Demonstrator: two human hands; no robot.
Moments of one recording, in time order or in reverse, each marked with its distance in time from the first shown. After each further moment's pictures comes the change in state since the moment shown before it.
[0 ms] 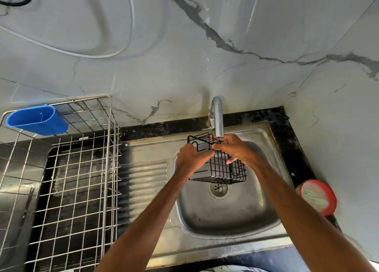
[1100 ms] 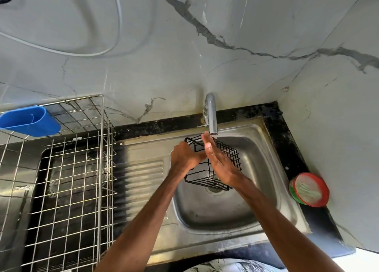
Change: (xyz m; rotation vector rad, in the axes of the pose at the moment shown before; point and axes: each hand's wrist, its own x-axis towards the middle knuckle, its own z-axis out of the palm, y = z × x) left_hand -0.011 0.004 -0.007 0.079 0.001 -0.010; right_hand -0.047 0.029 0.055 -0.022 0.042 -0.448
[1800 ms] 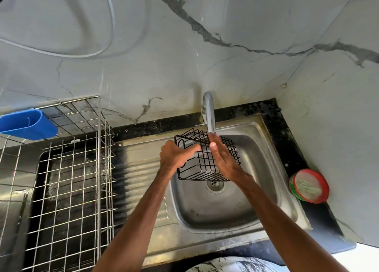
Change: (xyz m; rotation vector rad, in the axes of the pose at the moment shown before) left_hand 0.004 -0.011 -0.022 -0.091 0.046 -0.054; right_hand 0.016 0.055 0.001 -0.068 0.127 -0.056
